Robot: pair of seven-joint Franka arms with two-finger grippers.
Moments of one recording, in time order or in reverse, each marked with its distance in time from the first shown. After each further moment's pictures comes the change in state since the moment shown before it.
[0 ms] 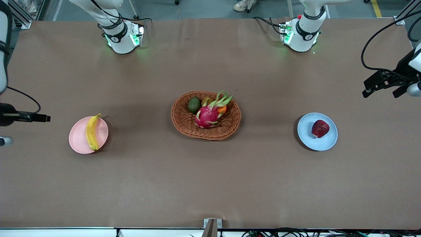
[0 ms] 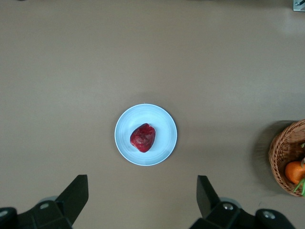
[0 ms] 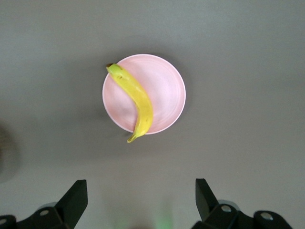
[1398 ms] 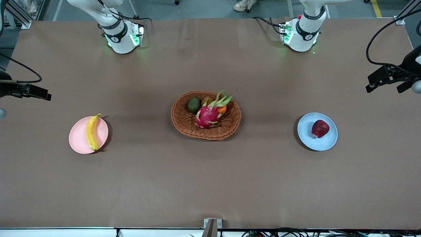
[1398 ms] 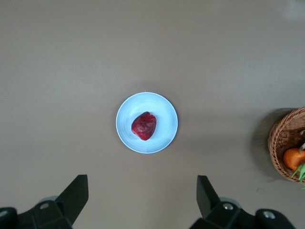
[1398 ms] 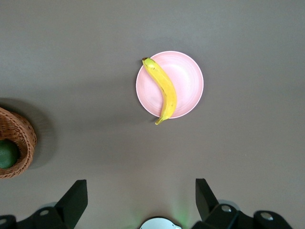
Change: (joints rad) left arm 0.001 0.027 0.003 0.059 0.000 -0.089 0.007; right arm 0.131 -0.192 0.004 -0.041 0.000 -0.060 0.134
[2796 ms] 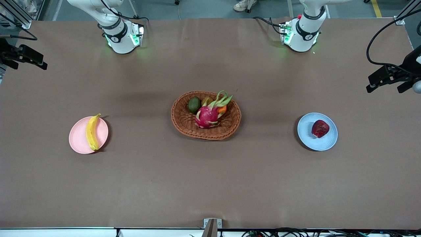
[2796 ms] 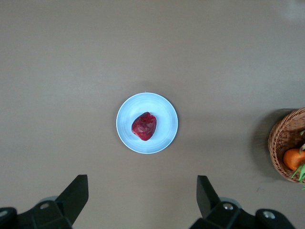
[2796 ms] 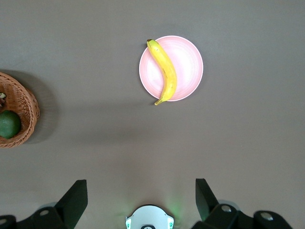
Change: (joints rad) left arm 0.000 0.001 0.001 0.002 0.000 0.000 0.000; right arm 0.004 -0.280 -0.014 -0.253 0.000 0.024 -0.076
